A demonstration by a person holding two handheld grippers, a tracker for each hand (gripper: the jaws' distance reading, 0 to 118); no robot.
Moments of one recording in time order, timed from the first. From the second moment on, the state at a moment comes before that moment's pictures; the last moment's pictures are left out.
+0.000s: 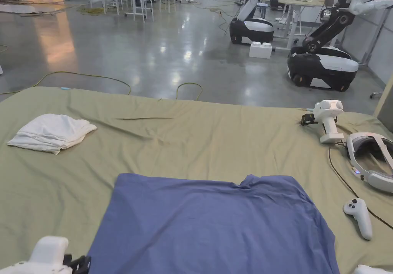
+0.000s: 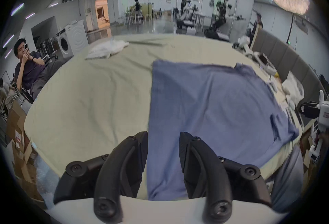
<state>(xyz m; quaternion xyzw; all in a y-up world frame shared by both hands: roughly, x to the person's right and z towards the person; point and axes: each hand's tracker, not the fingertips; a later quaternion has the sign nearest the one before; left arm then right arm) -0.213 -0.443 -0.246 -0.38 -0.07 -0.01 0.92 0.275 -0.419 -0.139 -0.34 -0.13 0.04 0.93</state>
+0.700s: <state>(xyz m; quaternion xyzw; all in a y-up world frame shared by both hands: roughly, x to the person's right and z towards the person) -0.136 -0.340 -0.262 -0.10 -0.07 0.00 0.99 0.212 -0.353 -0.205 -0.03 -0.13 0.00 0.99</state>
